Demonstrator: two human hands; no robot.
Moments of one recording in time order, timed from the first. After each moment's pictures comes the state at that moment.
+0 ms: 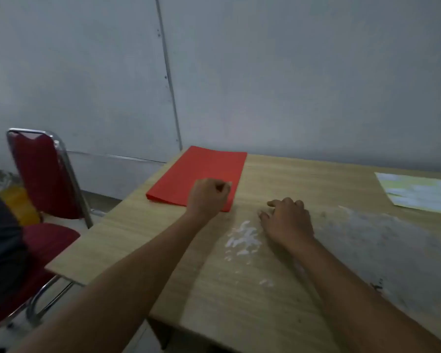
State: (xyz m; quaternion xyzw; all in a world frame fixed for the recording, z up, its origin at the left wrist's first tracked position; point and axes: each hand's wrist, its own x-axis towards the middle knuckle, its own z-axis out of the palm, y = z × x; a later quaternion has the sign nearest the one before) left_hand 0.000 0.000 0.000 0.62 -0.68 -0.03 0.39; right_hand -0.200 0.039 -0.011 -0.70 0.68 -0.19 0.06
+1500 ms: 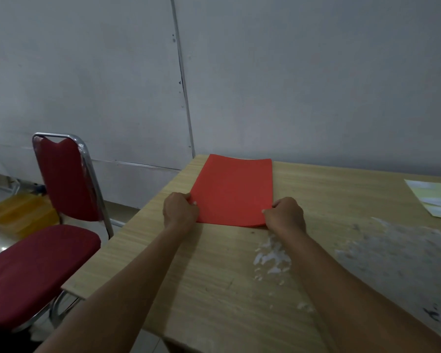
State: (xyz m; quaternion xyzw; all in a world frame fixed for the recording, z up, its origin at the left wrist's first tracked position) left_hand 0.109 -0.014 -0.024 0.78 -0.50 -0.06 0.38; right_hand -0.123 -0.004 0.001 -0.50 0.76 -0.31 0.26
